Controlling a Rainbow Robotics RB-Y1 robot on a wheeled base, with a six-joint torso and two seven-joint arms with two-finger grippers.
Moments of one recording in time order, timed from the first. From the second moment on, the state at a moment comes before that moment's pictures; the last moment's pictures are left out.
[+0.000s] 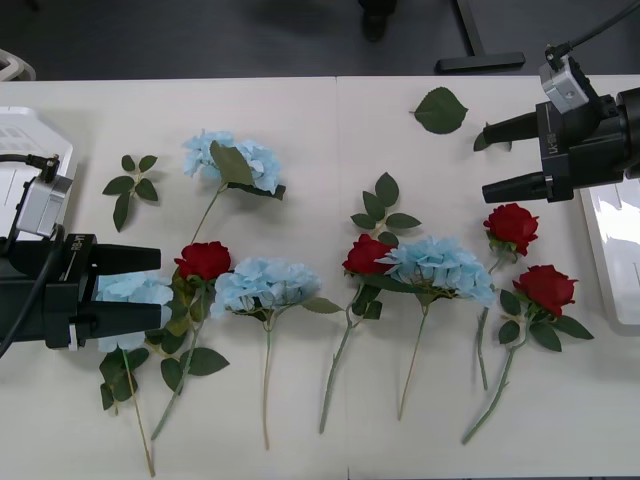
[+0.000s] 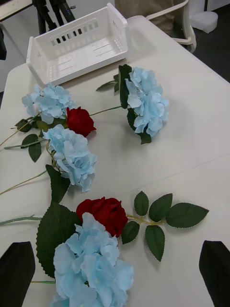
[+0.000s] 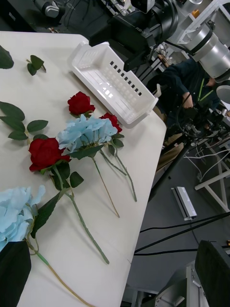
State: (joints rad) right arm -0.56 -0.94 0.15 -1.45 -1.93 1.32 2.72; left arm 0.16 1.26 -0.10 -2.07 2.42 0.88 -2.61
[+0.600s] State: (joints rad) right arm -0.45 -1.05 0.16 -1.45 -1.86 1.44 2.28; left arm 0.18 1.23 -0.04 -2.07 2.50 0.95 -2.61
